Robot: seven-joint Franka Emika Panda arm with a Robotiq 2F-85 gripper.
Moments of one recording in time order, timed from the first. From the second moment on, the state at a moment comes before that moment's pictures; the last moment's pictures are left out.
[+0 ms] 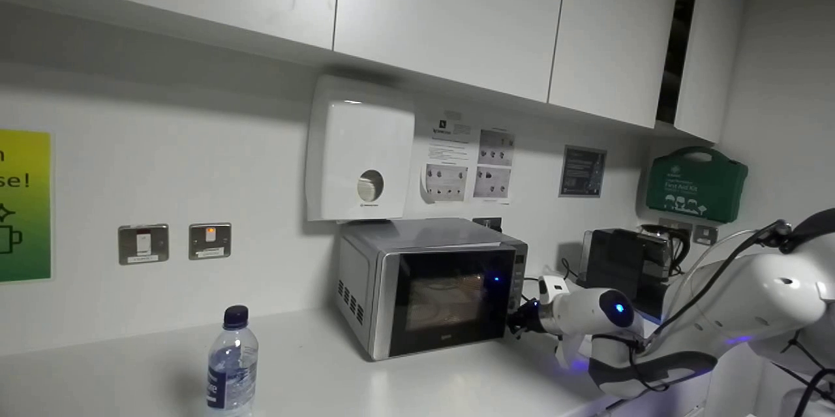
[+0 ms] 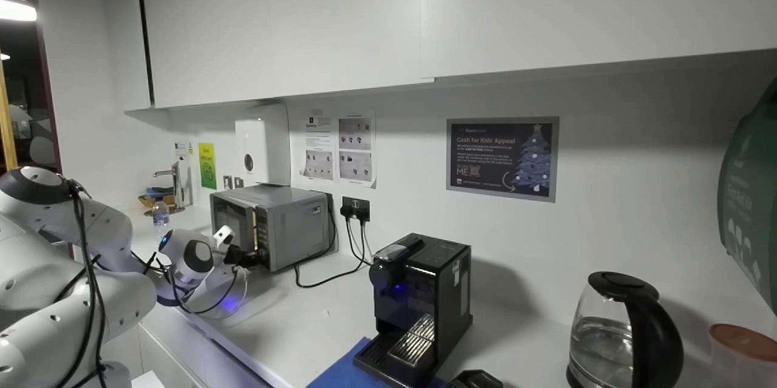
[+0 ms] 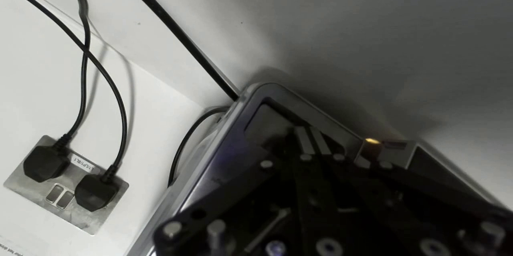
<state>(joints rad) -1.07 -0.93 1.82 -2.60 0.15 3.45 0.42</state>
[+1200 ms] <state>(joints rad) -0.87 -0.57 1.58 -2.64 0.15 3.30 0.42</state>
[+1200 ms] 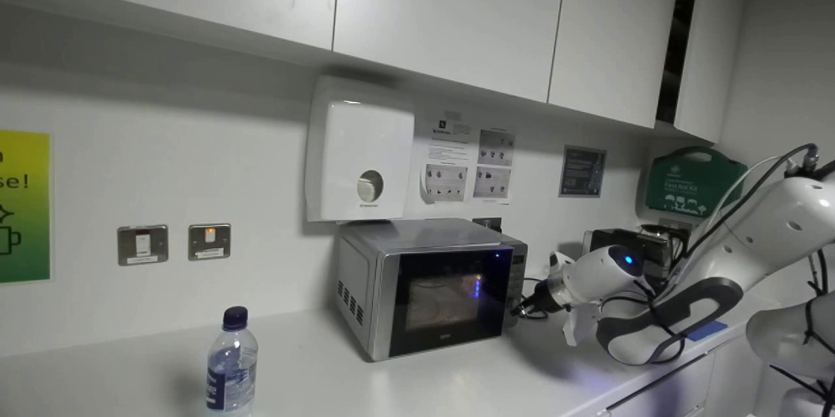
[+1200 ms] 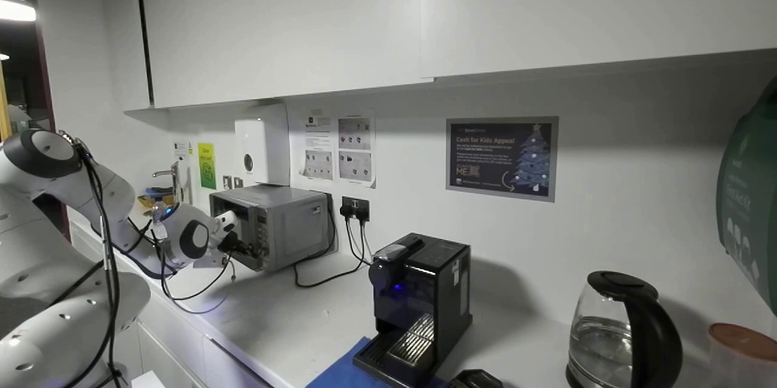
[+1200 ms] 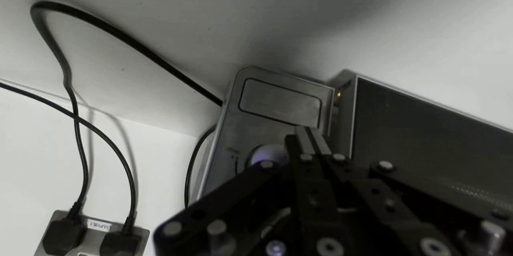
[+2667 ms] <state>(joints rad) 0.26 -0.43 0.52 -2.62 0.16 2.68 0.42</state>
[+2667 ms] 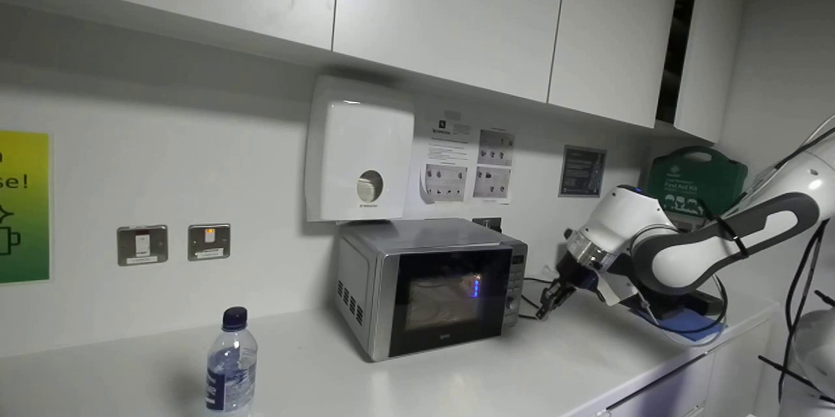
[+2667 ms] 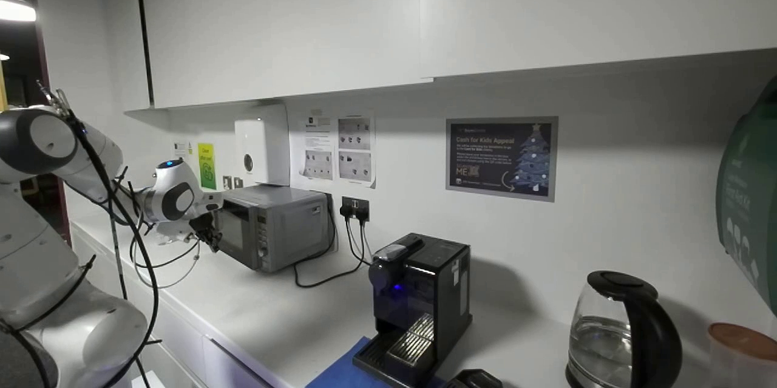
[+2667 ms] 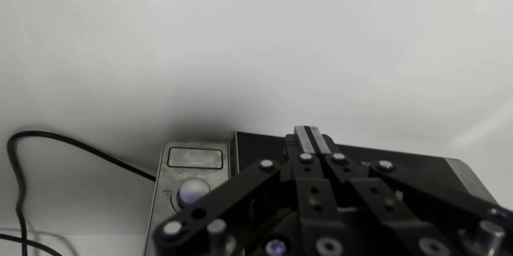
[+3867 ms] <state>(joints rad) 0.33 -0.56 0.46 -2.57 0.16 2.53 0.42</state>
